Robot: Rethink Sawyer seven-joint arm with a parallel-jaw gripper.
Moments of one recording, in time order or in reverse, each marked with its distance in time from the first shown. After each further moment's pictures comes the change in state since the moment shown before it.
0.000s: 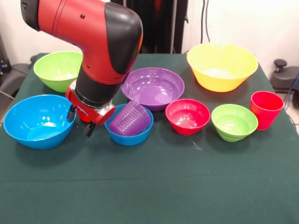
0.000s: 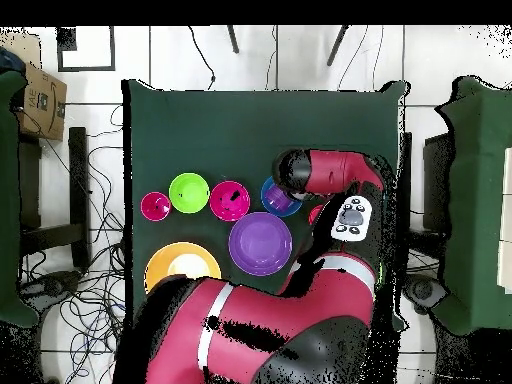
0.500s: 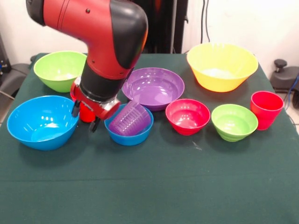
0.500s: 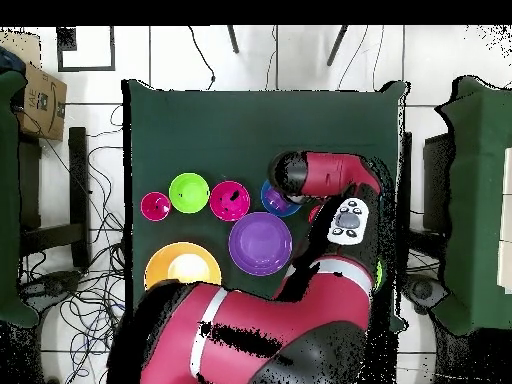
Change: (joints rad) arm 0.016 -0.032 0.002 0.043 0.002 0.009 0.000
